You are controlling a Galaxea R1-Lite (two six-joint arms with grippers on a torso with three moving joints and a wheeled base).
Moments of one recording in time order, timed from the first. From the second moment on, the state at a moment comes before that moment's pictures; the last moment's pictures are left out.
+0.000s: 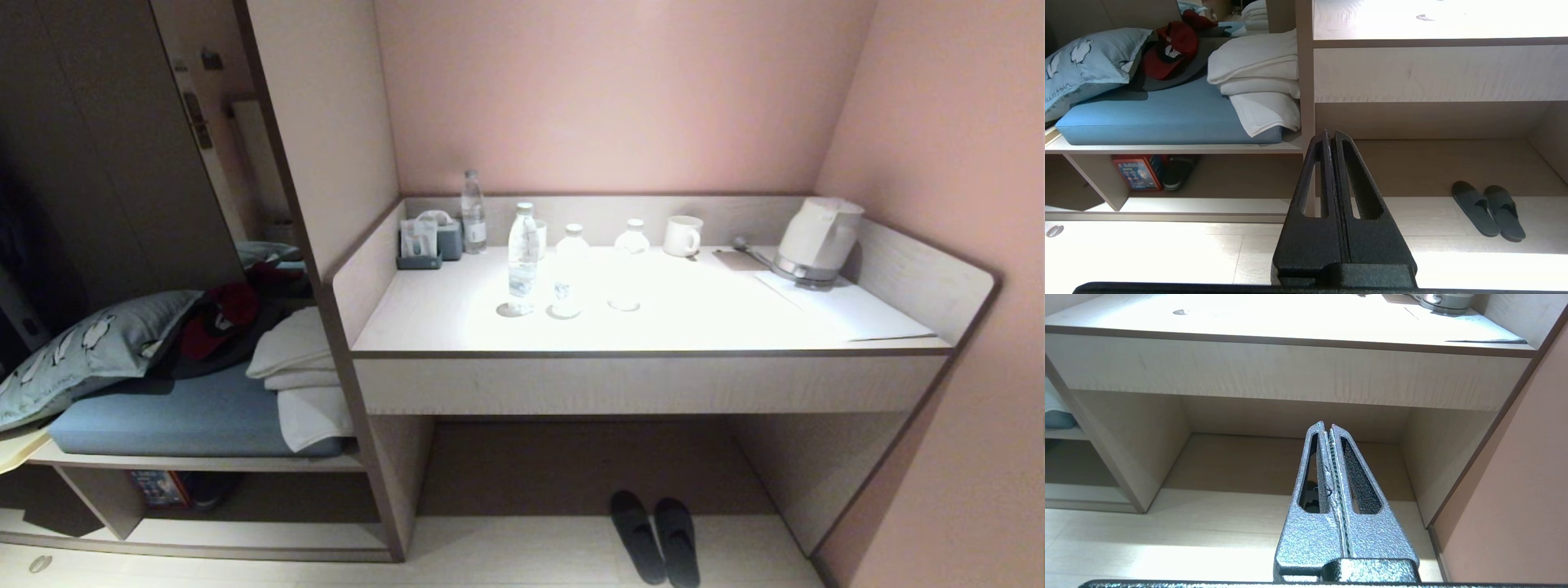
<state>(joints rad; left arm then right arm) 0.00 0.00 0.00 -0.01 0.00 -0.01 0.01 0.00 0.00 0.00 0.00 0.00</state>
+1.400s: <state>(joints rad) 0.00 0.00 0.00 -0.01 0.00 -0.01 0.01 0.00 0.00 0.00 0.00 0.00</state>
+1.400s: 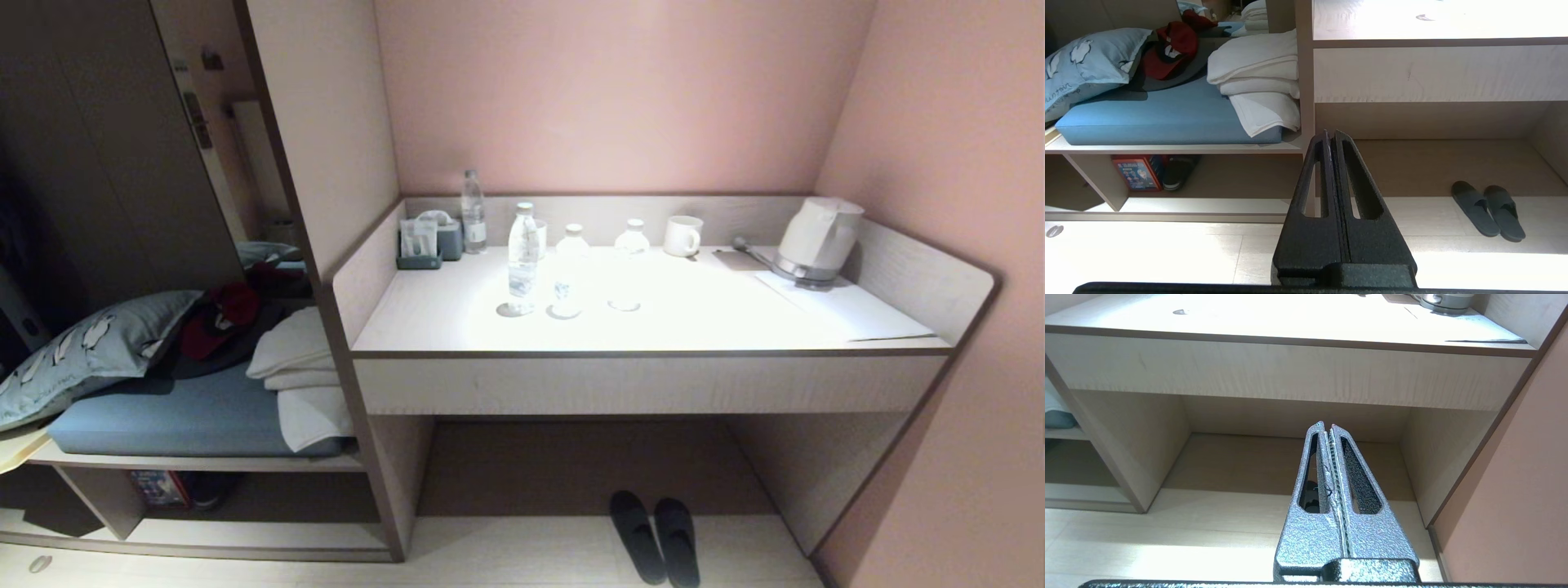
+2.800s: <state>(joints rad) 0.00 0.00 0.00 -0.01 0.00 -0.01 0.01 0.00 0.00 0.00 0.00 0.01</state>
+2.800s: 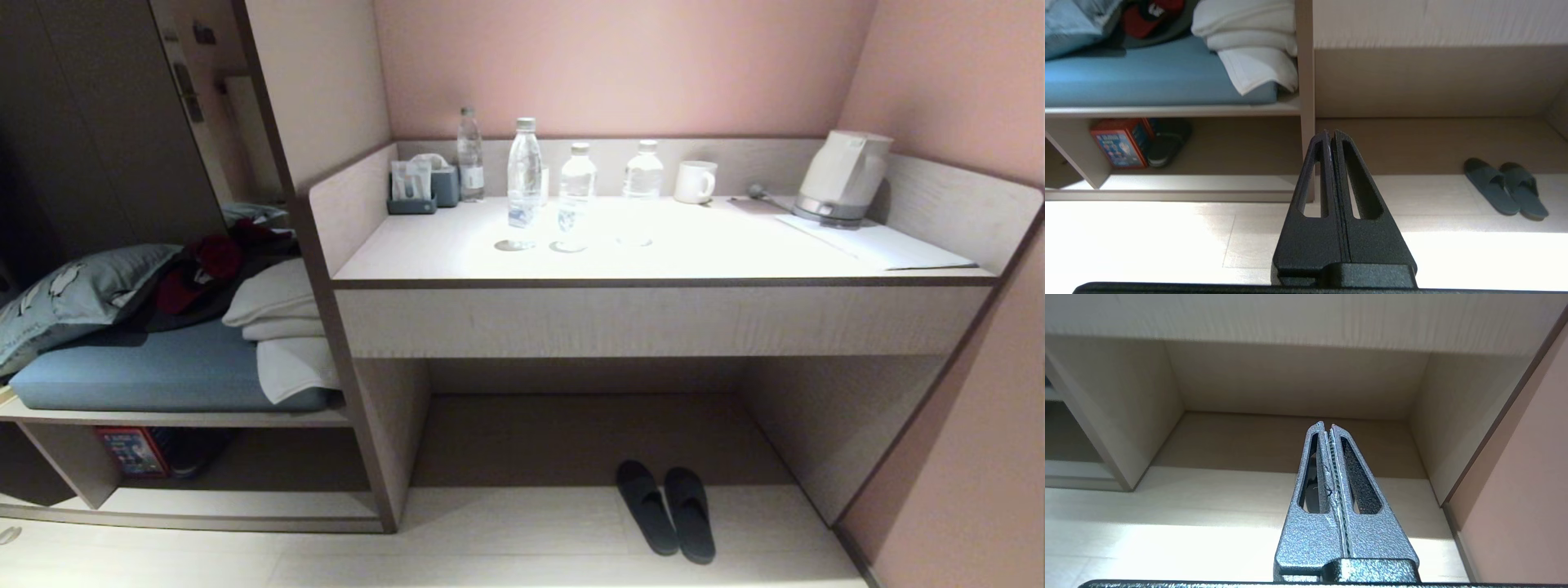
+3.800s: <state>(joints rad) 0.00 0.00 0.00 -0.01 0.00 -0.01 0.01 0.00 0.00 0.00 0.00 0.01</state>
